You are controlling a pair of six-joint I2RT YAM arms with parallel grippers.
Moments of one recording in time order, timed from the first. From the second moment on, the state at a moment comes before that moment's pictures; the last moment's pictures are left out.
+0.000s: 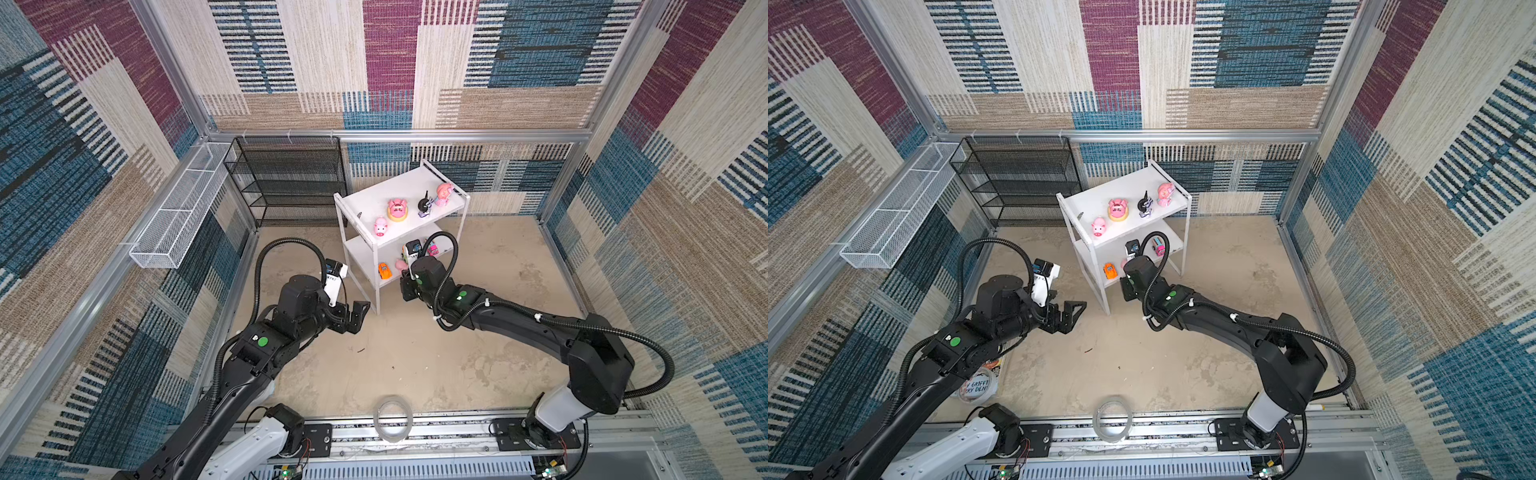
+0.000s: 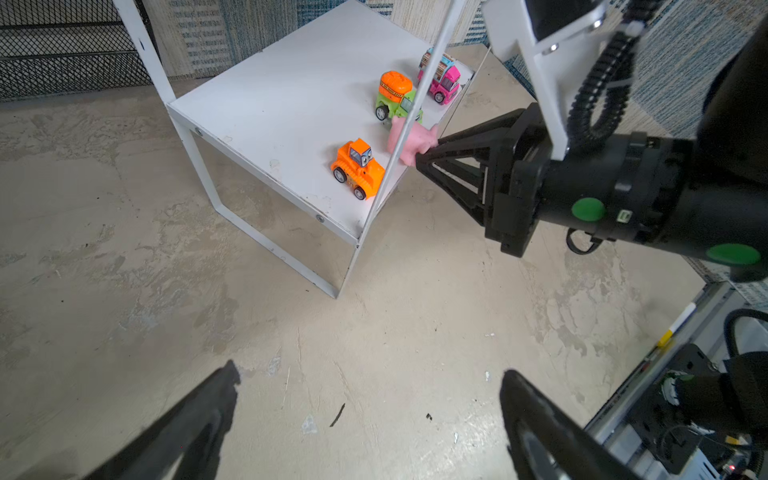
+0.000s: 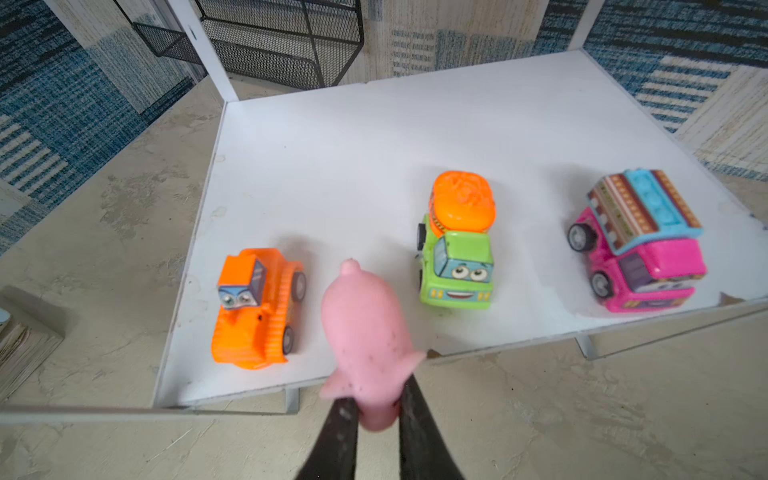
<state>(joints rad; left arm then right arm) -0.52 0.88 0.96 -0.65 0.09 -0.18 0.82 1.61 1.16 -0.10 0.34 0.28</state>
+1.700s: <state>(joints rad) -0.47 0.94 0.84 -0.61 -0.23 -0.31 0.43 1.12 0.60 -0.18 0.33 0.46</state>
